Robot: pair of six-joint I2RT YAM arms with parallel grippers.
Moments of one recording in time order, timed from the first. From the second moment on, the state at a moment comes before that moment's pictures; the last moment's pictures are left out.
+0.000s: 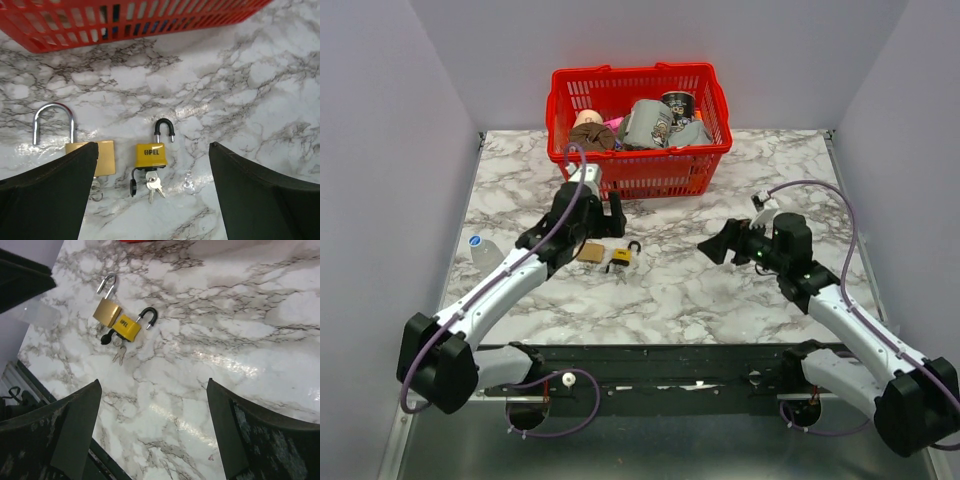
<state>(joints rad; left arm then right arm) -0.53 1.23 0.92 -0.22 -0.11 -0.39 0.38 0.96 0.57 0.01 -0.35 0.44</state>
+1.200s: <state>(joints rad) -0.30 0.68 0.79 -0.18 -0.01 -0.33 0.22 0.58 0.60 -0.12 -0.17 0.36</state>
